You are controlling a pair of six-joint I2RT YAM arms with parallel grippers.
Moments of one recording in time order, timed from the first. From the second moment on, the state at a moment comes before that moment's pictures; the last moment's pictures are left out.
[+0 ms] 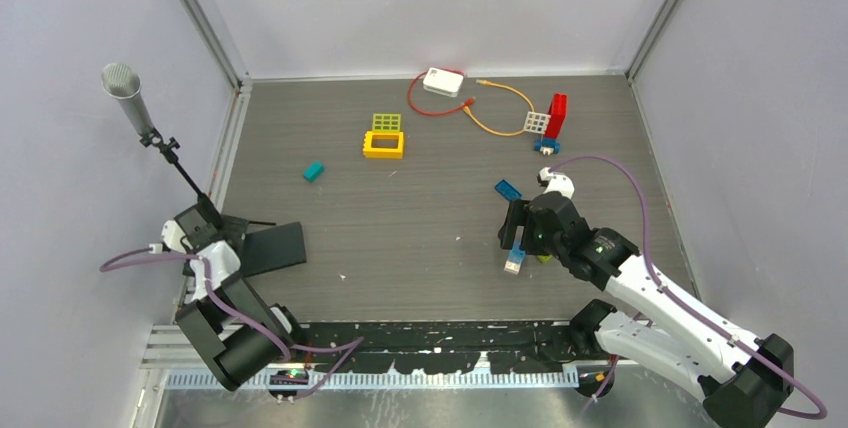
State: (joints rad) left arm 0.67 1.16 0.49 -0.25 -0.12 -0.74; right arm 0.66 0.81 0.64 -0.63 0.25 0.65
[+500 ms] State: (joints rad) left arm 0.66 0.95 0.35 -0.22 0.06 -0.79; right arm 0.66 0.81 0.64 -0.62 0.25 0.65
